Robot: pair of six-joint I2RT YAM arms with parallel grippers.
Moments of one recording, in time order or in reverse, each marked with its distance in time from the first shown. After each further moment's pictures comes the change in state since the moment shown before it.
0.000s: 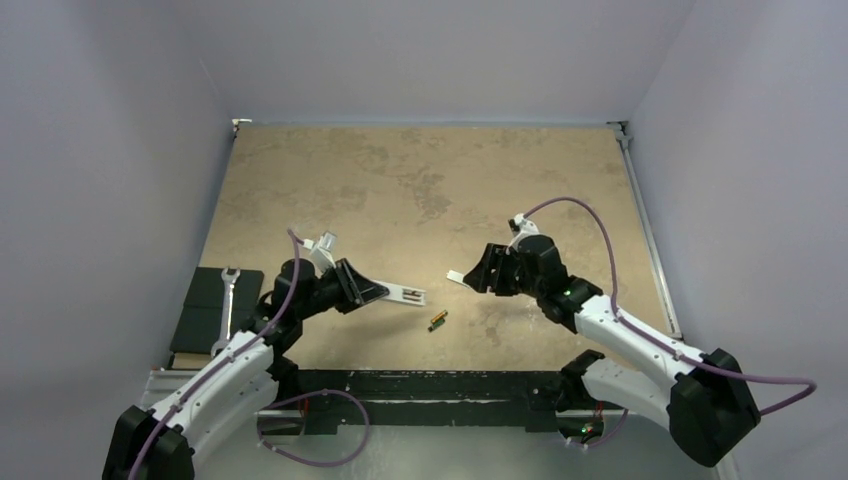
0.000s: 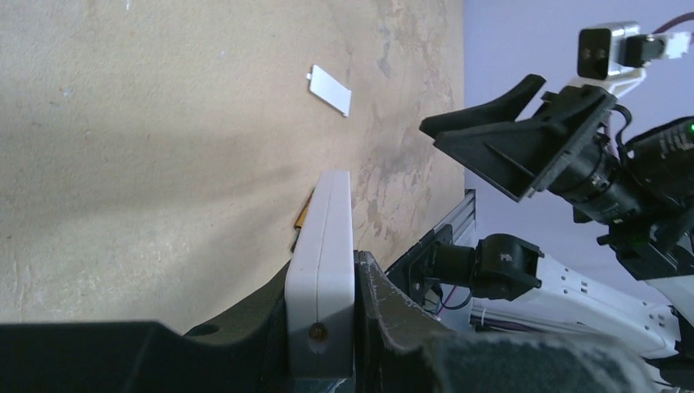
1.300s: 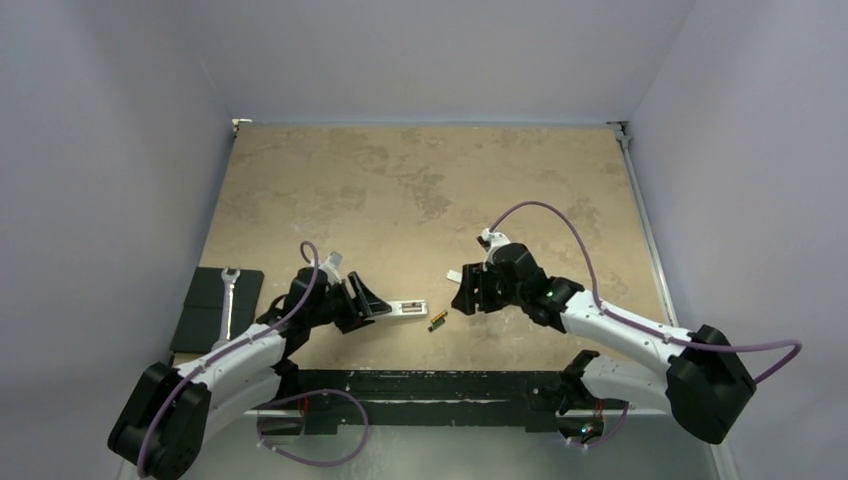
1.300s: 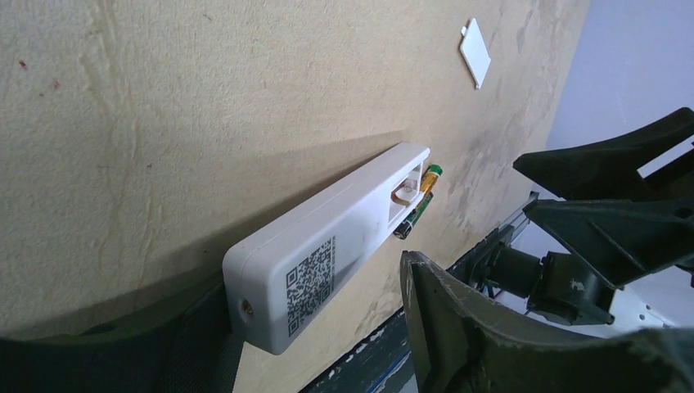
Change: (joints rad) left arm 0.000 0.230 -0.137 0.111 -0.022 -0.029; right arm 0.175 0.085 0.029 -0.076 -0.008 -0.097
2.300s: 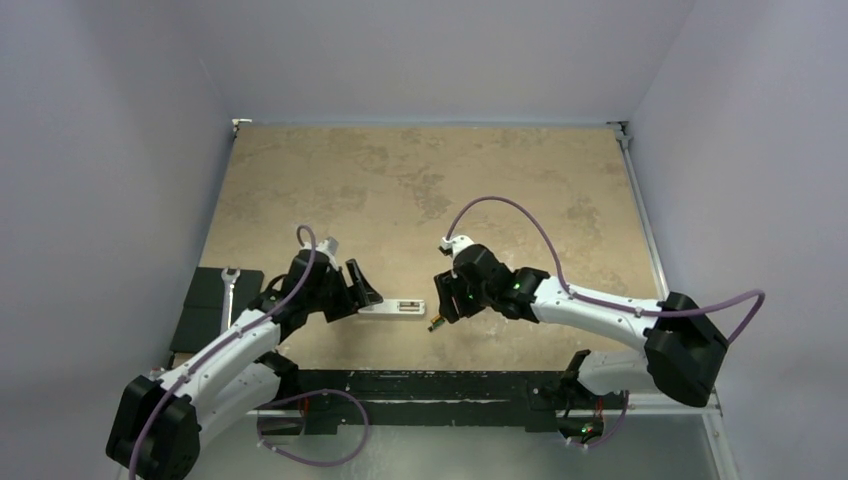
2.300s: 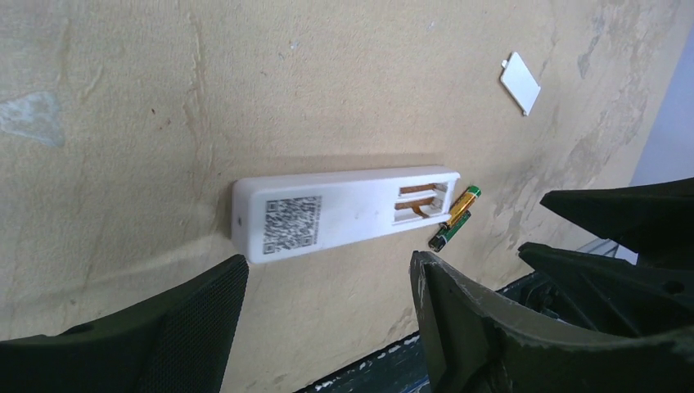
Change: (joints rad) left arm 0.002 -0.036 0.232 -0.418 -0.156 0.166; right arm 0.182 0.188 0.198 -0.143 0.149 -0.140
